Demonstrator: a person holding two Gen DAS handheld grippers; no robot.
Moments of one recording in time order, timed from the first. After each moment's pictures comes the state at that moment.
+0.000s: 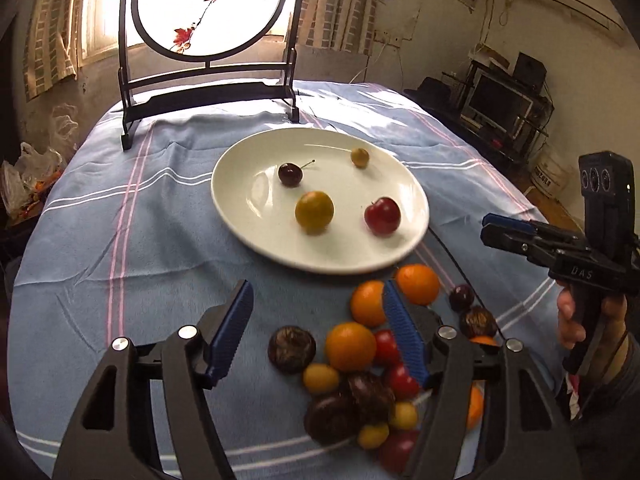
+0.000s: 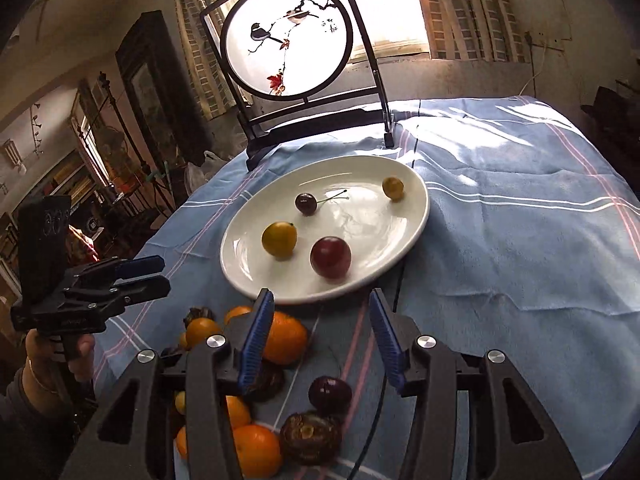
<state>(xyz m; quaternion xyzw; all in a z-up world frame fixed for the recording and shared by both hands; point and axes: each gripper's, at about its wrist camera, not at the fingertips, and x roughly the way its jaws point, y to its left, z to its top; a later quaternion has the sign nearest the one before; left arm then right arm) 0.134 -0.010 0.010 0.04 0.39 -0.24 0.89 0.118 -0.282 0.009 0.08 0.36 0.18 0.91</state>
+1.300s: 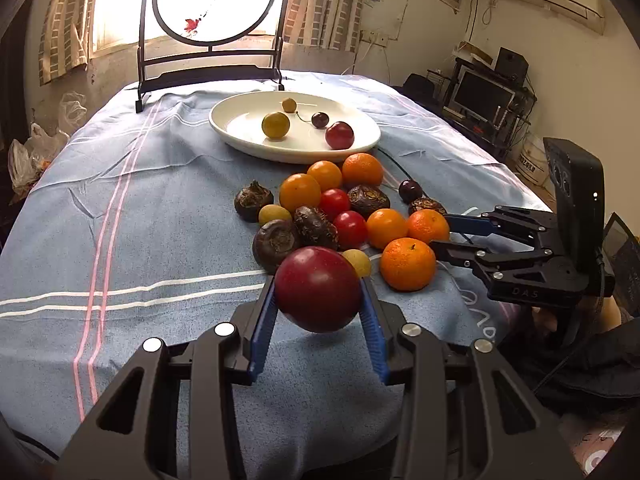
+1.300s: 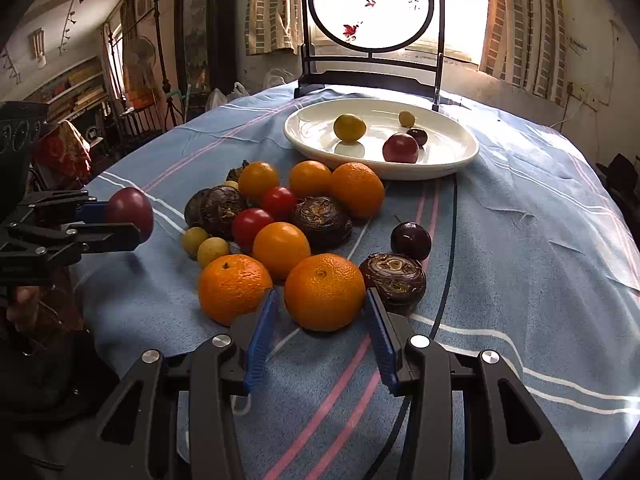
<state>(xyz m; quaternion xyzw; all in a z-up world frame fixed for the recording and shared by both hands) 0.021 0.008 -0.028 0.01 0.38 -0.25 0.89 0.026 -0.214 -0.038 -0.08 0.37 0.19 0.91</state>
